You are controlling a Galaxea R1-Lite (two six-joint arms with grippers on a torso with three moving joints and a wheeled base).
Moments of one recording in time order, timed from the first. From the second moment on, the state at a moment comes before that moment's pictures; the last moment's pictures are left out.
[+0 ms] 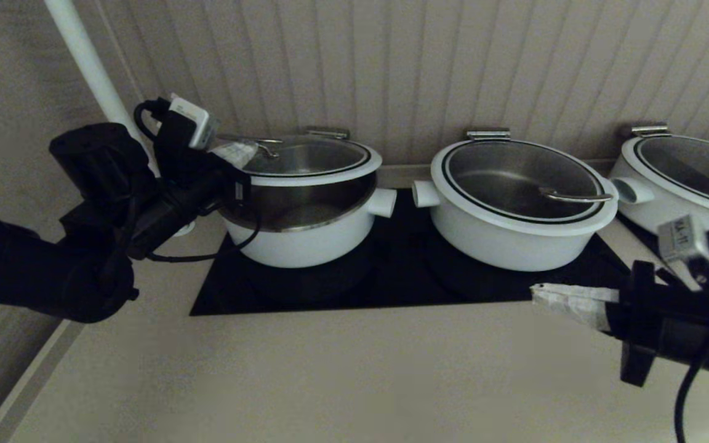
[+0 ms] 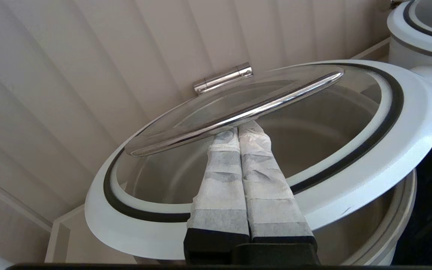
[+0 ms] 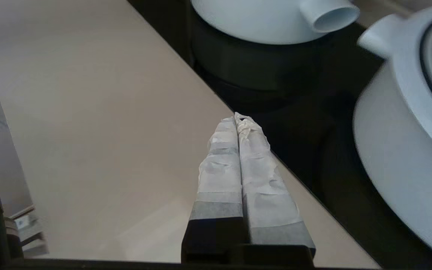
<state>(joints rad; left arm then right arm) -0.22 1.83 -0.91 -1.13 -0.16 0.31 0.24 1.38 -0.44 -0.73 0.66 -0.33</state>
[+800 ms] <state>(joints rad) -0.22 1.85 -0.91 -1.13 -0.16 0.31 0.42 1.70 -0.67 -0.92 0.68 -0.27</state>
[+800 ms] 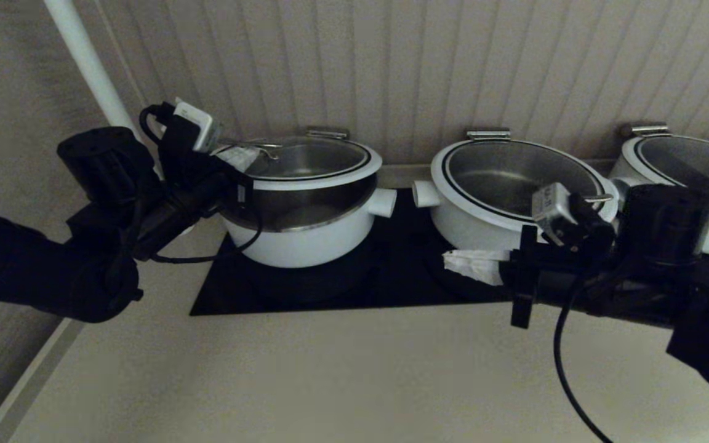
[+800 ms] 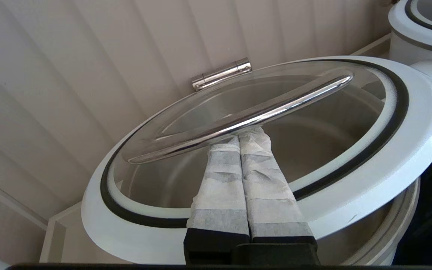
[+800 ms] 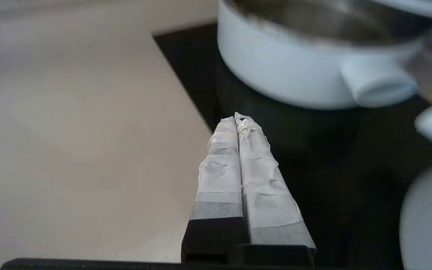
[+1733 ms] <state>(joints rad) -0.22 1.88 -0.95 -1.13 -0.16 0.29 0.46 1.92 -0.84 -1.11 0.65 -0.23</state>
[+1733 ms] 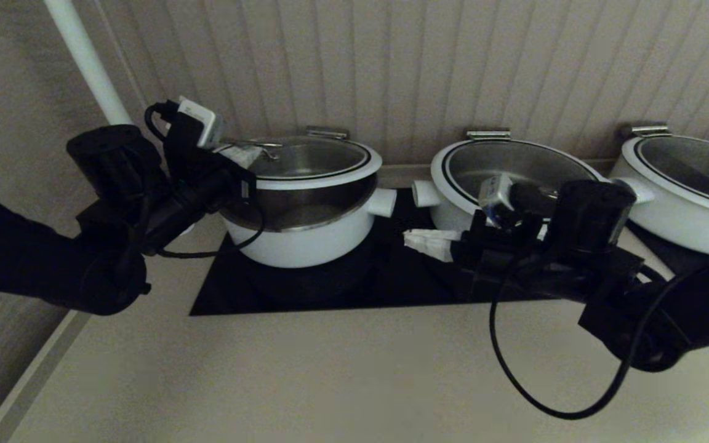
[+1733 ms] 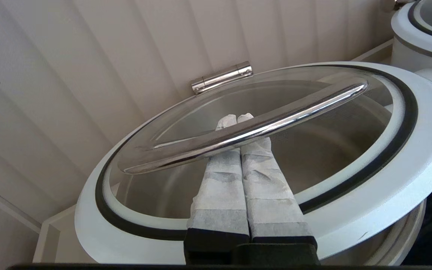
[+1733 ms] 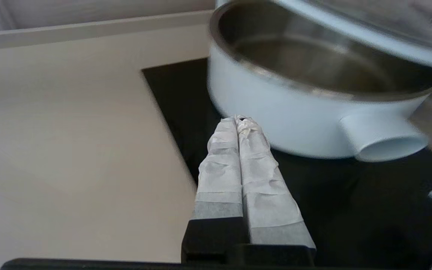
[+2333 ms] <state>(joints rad) -0.22 1.88 -0.95 -1.13 -0.16 0.29 0.46 2.06 -0.98 -1.21 0.59 -0.23</state>
